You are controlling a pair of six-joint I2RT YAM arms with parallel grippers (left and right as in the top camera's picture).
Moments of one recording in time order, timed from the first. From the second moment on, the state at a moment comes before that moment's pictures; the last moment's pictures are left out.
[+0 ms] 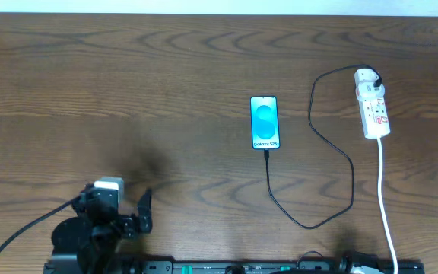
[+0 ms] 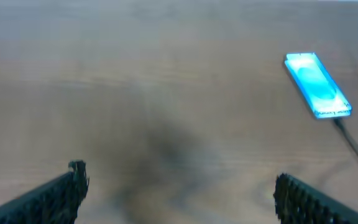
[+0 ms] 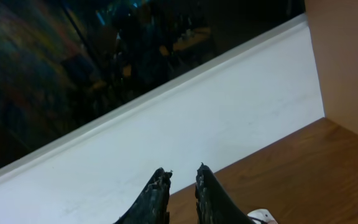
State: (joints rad) left arm -0.02 0.16 0.58 -0.90 0.15 -0.01; right arm -0.22 0.97 1.55 -0.61 -0.03 0.42
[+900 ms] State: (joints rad) left arm -0.02 0.16 0.58 -0.55 0.13 -0.04; right arm -0.22 0.77 1.55 -0.63 -0.03 0.42
